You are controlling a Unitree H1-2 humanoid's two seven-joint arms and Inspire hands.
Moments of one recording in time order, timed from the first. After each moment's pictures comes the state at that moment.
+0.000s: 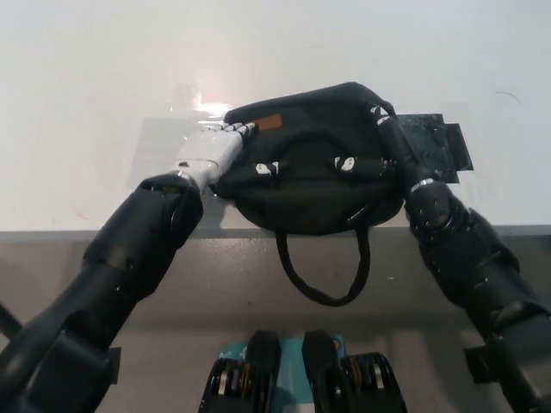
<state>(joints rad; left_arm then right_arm) -0.96 0.19 -0.51 1.07 0.78 -0.10 0.11 -0.98 -0.08 0.21 1.31 -0.29 -0.25 -0.17</state>
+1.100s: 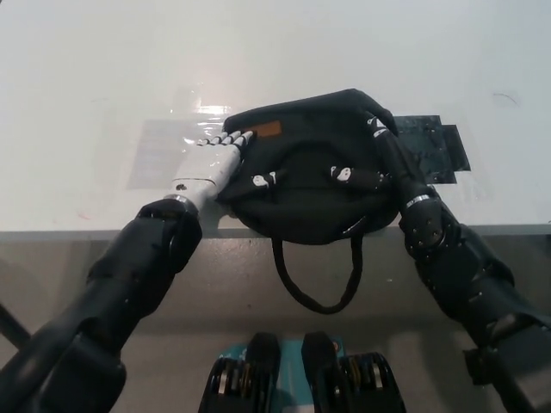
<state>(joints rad) -0.96 0.18 -0.54 1.18 0.72 -0.19 0.29 -0.97 -0.08 0.23 1.30 -0.30 -0.29 -0.23</state>
